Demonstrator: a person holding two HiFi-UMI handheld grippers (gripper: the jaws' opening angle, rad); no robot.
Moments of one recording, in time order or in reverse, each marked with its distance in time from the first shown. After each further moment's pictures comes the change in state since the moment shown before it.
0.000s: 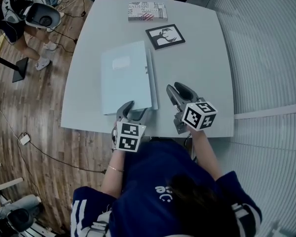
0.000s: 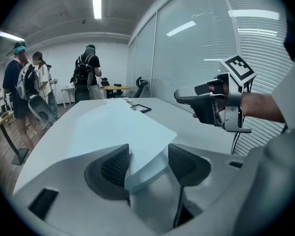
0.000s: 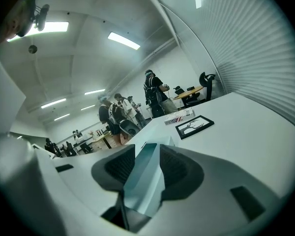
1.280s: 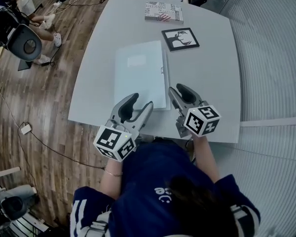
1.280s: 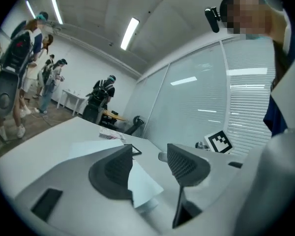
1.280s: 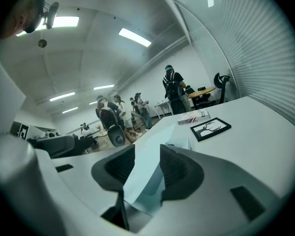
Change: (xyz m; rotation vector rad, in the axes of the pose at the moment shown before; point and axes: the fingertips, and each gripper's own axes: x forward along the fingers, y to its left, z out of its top) left arm -0.100 0.029 0.096 -0.247 -0.481 -0.173; right arm 0.021 0.059 0.003 -0.082 0.017 0.066
